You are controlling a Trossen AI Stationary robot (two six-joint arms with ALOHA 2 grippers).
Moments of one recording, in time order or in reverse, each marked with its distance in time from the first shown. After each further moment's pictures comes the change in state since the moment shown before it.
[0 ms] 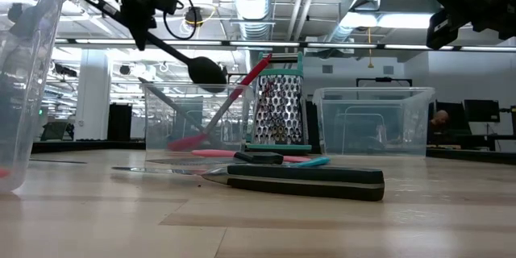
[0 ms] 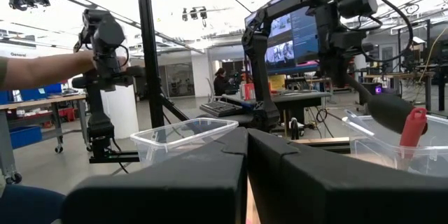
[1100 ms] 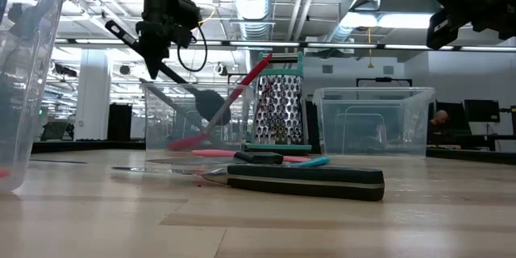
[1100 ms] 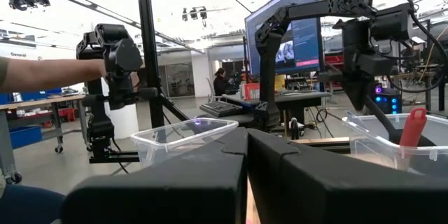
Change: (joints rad) left arm 0.043 0.216 0.000 0.081 0.011 0.016; right arm 0.000 0.000 0.000 0.000 0.000 0.000
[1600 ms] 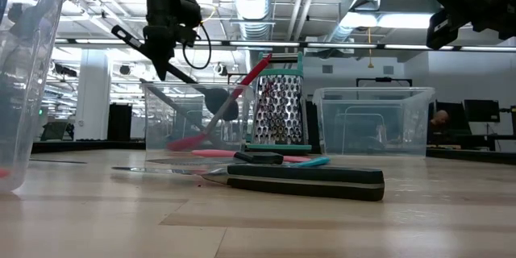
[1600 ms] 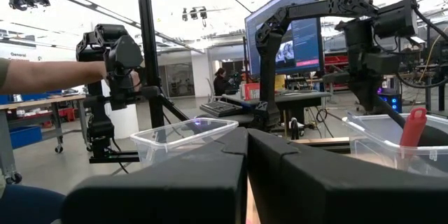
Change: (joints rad) left arm 0.000 0.002 0.000 0.090 0.000 0.004; right arm 0.000 0.000 0.000 0.000 0.000 0.000
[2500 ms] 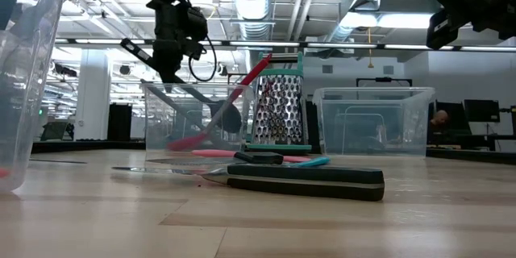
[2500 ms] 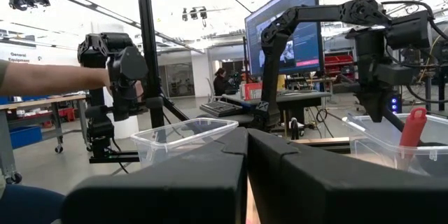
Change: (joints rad) left arm 0.000 0.089 0.000 0.054 0.019 -0.025; right arm 0.000 0.000 0.000 0.000 0.000 0.000
